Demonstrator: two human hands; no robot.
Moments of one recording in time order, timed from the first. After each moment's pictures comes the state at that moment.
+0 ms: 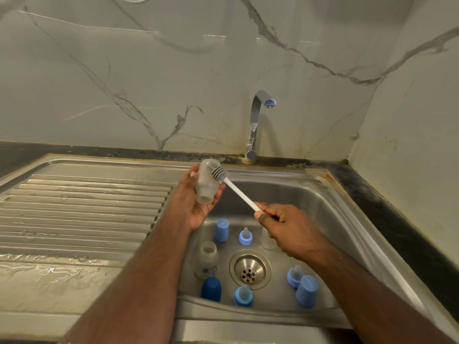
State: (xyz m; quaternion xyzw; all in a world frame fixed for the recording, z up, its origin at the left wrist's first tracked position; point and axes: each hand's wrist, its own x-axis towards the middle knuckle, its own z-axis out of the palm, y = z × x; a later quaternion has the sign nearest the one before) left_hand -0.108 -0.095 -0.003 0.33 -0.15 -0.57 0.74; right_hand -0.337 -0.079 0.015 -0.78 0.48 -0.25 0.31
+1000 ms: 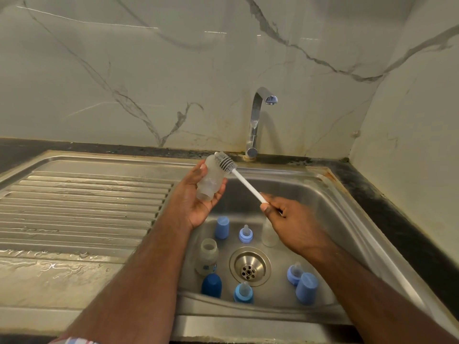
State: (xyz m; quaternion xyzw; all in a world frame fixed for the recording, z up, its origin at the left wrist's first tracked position) left_hand -0.110 -0.088 0.003 0.30 -0.16 -0.60 0.73; right_hand -0.338 -0.085 0.013 -0.80 0.50 -0.26 0.23
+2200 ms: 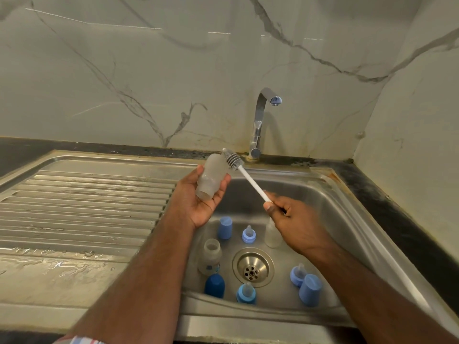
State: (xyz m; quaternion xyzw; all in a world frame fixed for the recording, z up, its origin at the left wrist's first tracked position) left_hand -0.109 -0.085 0.005 0.26 -0.10 -0.62 0.73; right_hand -0.338 -0.090 0.009 -0.79 0.48 -0.28 0.24
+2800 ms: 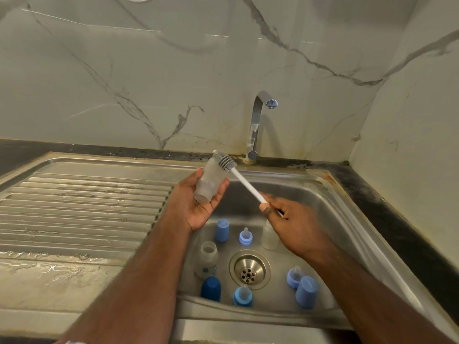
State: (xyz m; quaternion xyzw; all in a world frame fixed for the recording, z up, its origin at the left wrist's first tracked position) left_hand -0.112 -0.083 0.007 0.27 -0.11 -0.63 0.72; right_hand -0.340 -0.090 0.013 -0.81 0.48 -0.27 0.22
